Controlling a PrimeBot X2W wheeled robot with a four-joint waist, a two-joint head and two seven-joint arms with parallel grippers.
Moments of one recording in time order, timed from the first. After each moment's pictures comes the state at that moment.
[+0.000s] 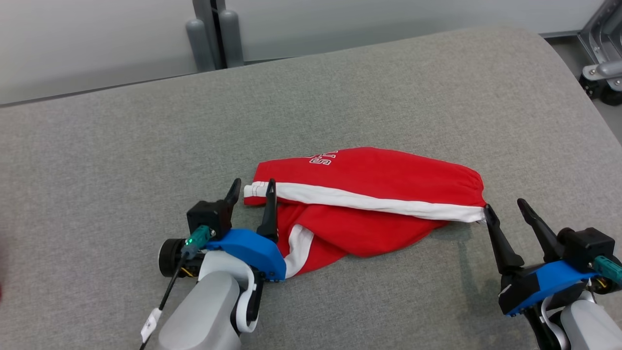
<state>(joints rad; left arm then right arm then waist) -0.47 0.05 -0.53 0.65 -0.56 0.10 -0.26 -0.25 -0.30 0.17 0.43 0.37 0.13 -0.26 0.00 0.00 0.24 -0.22</state>
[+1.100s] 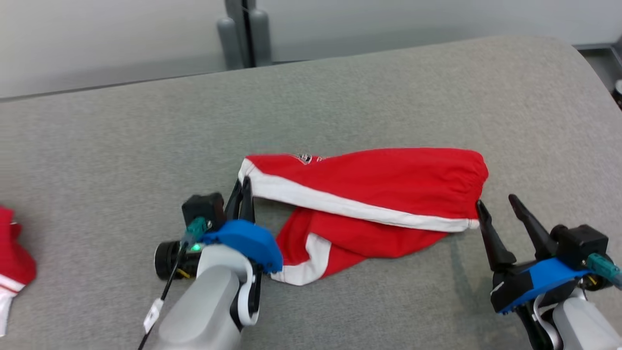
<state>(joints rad) -0.55 0.05 -0.59 0.75 -0.69 0.21 -0.26 -0.26 -0.29 0.19 0.42 0.39 0.13 -0.26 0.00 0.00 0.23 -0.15</state>
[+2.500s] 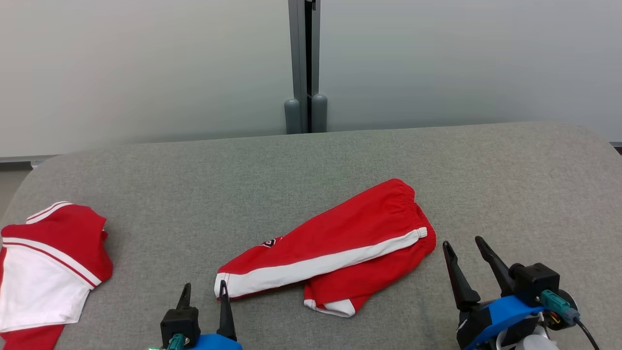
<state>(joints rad) -0.07 0.05 -0.26 0.55 -0.22 0.18 -0.26 -0.16 -0.12 0.13 0.46 0.22 0.13 -0.26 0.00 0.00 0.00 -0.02</state>
